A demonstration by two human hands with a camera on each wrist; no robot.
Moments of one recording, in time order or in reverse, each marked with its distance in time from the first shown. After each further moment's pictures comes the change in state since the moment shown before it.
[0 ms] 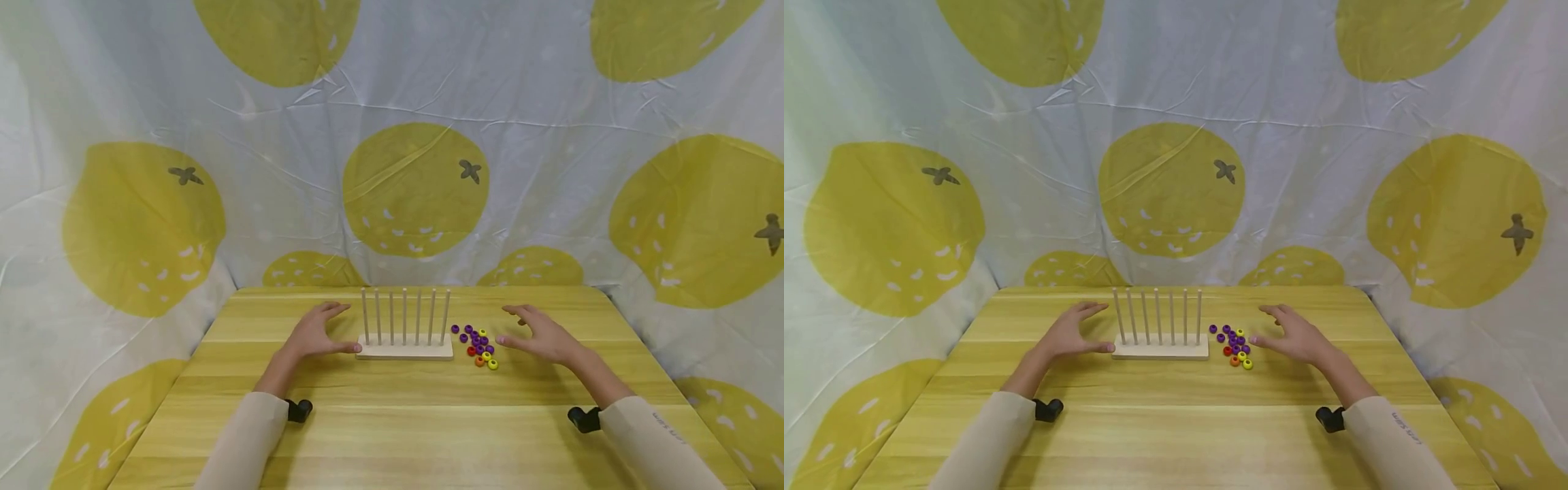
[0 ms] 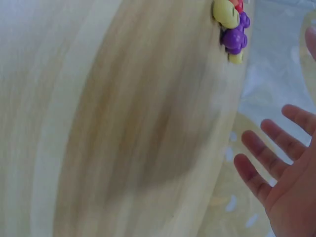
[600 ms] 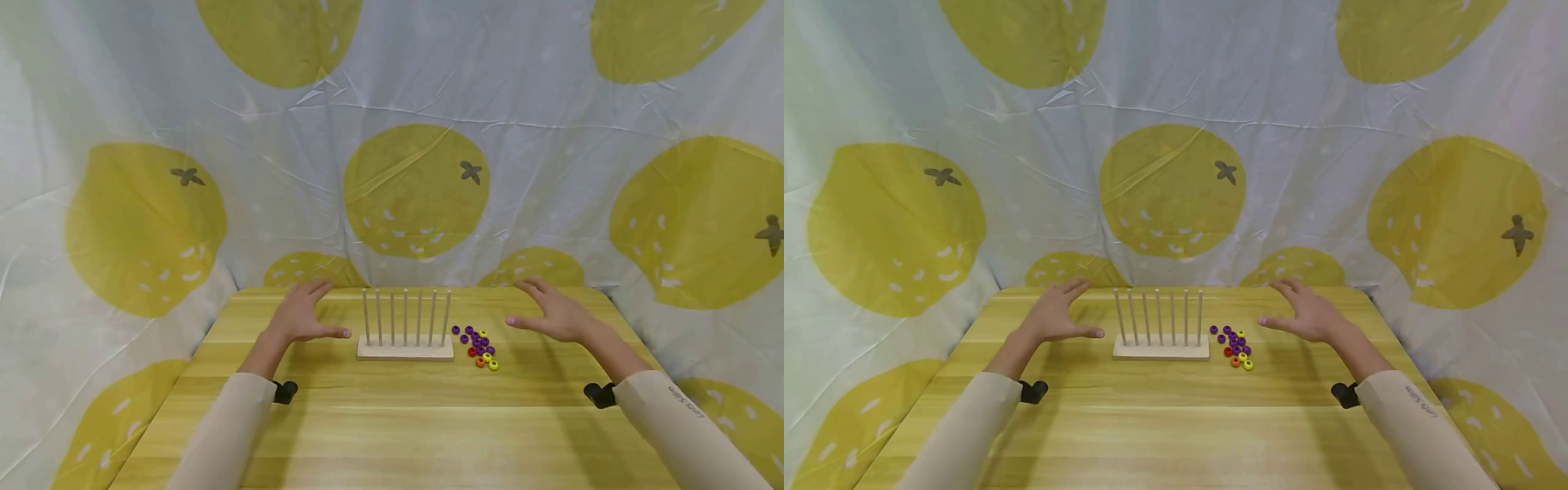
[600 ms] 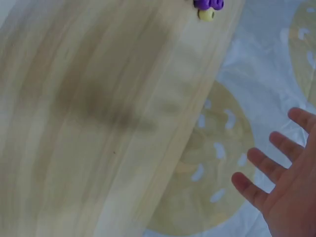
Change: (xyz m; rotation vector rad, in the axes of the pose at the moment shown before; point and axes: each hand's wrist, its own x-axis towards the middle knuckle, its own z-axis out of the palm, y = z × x) left_hand 0.011 -0.002 -0.049 0.235 0.040 0.022; right_hand 0.012 -0.008 -0.052 -0.204 -0.021 0.010
